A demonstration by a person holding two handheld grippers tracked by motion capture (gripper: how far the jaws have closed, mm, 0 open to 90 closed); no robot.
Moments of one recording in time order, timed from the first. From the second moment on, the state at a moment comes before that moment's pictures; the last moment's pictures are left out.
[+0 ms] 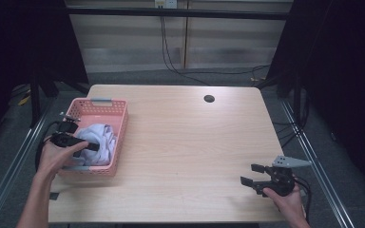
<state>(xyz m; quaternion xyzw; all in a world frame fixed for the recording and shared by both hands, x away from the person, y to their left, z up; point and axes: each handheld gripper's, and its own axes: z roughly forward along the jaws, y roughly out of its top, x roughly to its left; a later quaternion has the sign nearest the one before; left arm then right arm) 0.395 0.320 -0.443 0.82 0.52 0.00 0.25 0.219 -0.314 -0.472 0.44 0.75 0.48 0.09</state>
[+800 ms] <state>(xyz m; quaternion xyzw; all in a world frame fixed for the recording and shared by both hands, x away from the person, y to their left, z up) 0.414 0.282 -0.460 0.85 0.51 0.01 0.13 0.220 -0.312 -0.472 0.43 0.76 0.48 0.07</state>
